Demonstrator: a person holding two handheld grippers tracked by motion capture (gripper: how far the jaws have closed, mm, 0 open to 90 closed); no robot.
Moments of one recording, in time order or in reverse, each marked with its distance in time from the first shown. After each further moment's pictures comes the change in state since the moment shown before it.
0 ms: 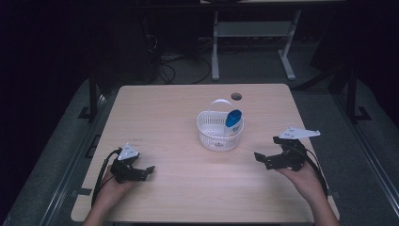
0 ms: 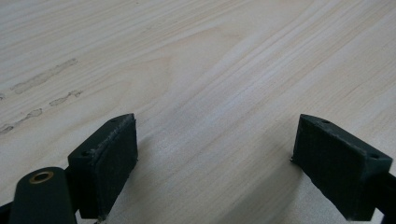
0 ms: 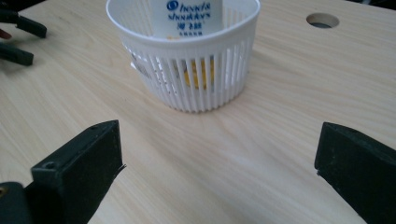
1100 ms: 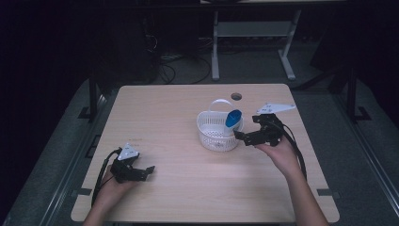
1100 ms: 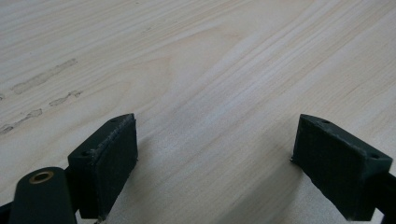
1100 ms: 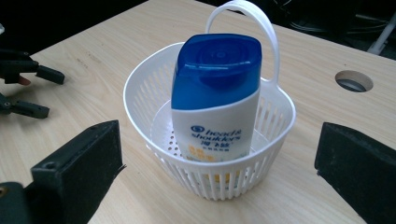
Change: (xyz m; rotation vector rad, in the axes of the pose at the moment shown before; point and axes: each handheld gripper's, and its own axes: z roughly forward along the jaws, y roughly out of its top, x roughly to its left) left arm 0.000 0.000 0.000 0.000 0.000 0.000; right arm 0.011 0.073 0.043 -0.040 0.062 -0.024
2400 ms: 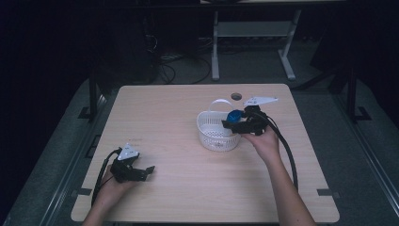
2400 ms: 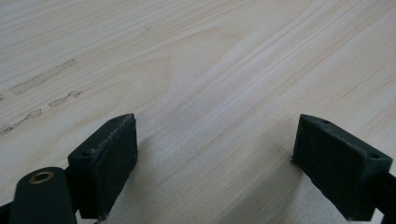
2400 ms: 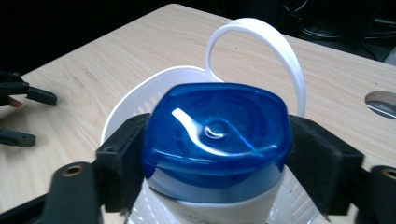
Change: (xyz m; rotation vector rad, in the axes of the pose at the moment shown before) left arm 0.000 0.000 0.000 0.002 -0.003 0.003; right arm -0.009 0.017 0.051 -0.026 0.046 0.015
